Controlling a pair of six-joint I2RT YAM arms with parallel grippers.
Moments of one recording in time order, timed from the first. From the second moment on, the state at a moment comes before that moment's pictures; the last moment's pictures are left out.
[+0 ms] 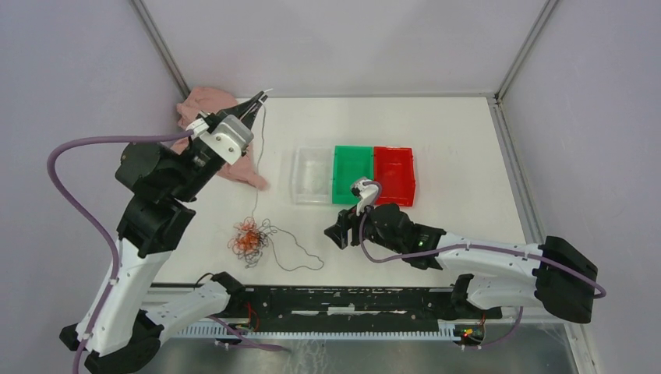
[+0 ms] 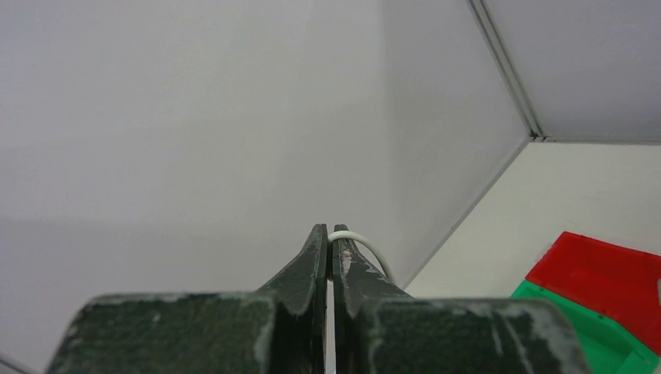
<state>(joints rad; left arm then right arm) -0.60 0.91 1.47 -0.22 0.16 0.61 1.10 1.18 0.58 0.25 0.14 0.50</state>
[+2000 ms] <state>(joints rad) -0.60 0.84 0.74 -1.02 0.42 1.33 1.07 1.07 0.58 0.04 0.18 0.55</state>
